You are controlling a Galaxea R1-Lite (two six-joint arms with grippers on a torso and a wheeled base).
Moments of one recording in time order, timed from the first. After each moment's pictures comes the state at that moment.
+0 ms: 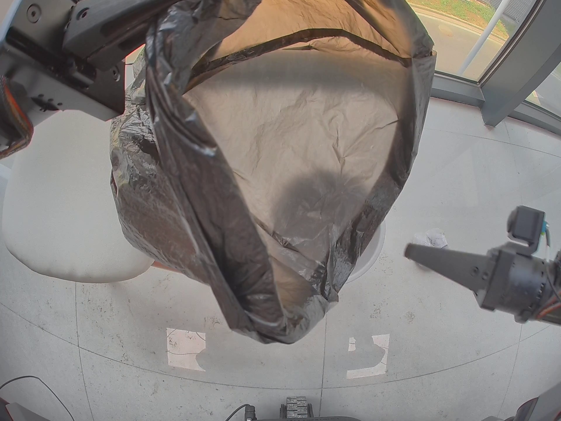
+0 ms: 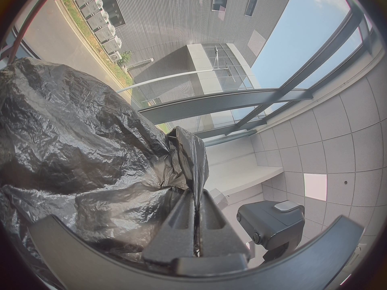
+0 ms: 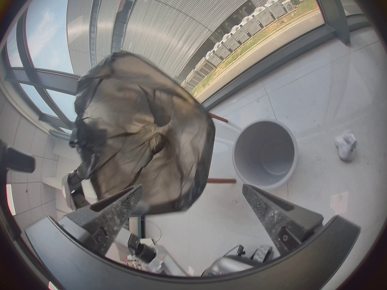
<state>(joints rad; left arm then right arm) -0.52 1.37 -1.19 -0.54 -0.98 -0.89 0.70 1.33 -0.52 -0.69 0.16 0.62</state>
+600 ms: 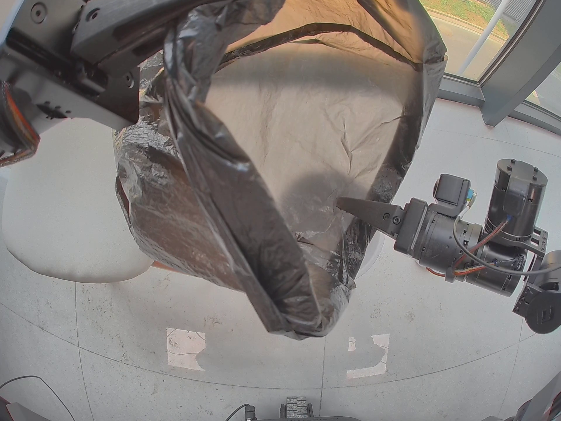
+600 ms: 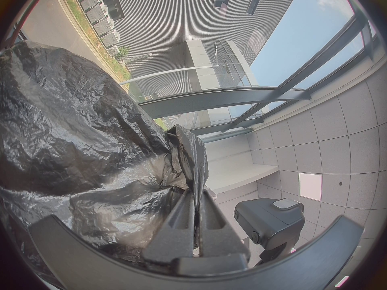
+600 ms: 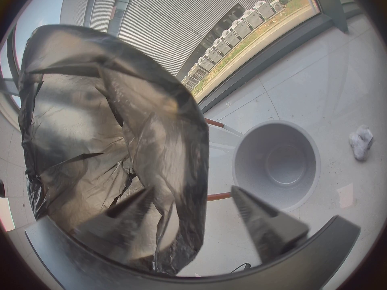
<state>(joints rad) -0.57 1.38 -1.18 -0.55 -0.98 -0.89 0.67 1.63 -0.70 -0.81 0.15 0.71</state>
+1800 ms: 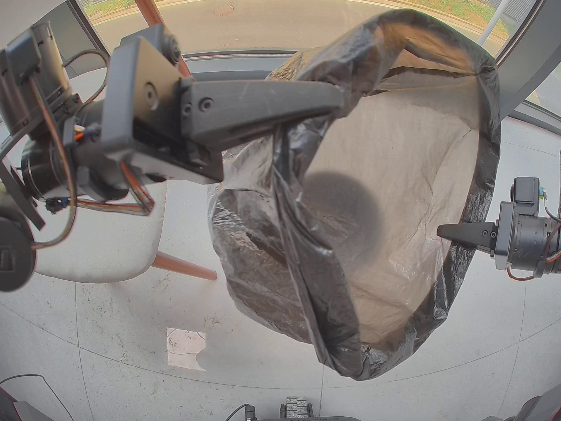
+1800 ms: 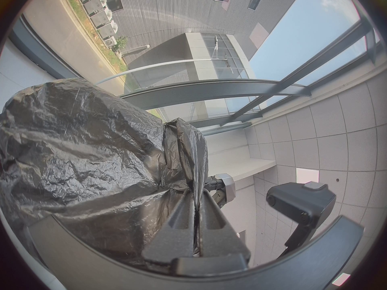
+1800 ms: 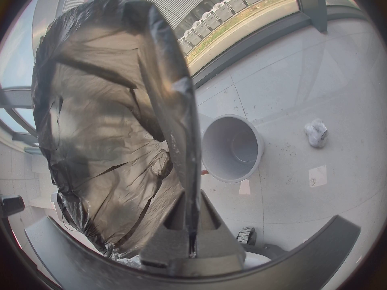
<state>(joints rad) -0.63 1.56 -1.05 -0.82 -0.99 -0.86 0.44 1.27 -0.76 -0.13 0.32 0.60</state>
